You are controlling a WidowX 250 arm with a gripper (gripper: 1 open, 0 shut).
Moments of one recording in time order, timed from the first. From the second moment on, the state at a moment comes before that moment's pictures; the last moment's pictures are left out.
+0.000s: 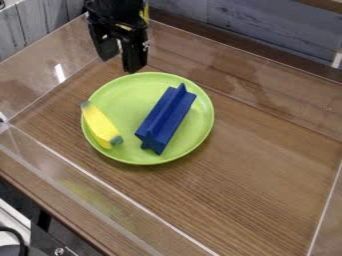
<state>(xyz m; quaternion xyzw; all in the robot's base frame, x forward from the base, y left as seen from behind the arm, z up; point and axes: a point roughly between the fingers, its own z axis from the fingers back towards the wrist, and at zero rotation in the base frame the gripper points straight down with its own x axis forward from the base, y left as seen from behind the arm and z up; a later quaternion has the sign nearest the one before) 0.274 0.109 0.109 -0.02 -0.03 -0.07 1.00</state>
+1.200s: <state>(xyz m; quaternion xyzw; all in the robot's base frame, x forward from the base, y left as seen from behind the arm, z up) 0.251 0.126 0.051 -0.01 -0.02 -0.05 1.00</state>
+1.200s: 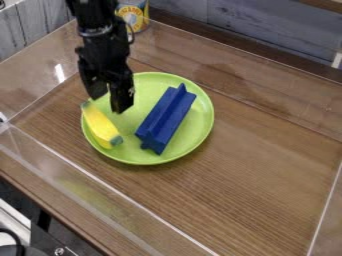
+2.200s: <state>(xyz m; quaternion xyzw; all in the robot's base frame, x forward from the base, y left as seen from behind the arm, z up) 0.243 0.132 0.052 -0.02 0.02 0.00 1.00</state>
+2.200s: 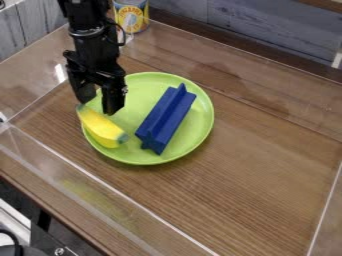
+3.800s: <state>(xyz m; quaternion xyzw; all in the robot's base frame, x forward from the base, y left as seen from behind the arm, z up) 0.250 0.094 0.033 0.00 -0.03 0.07 1.00</state>
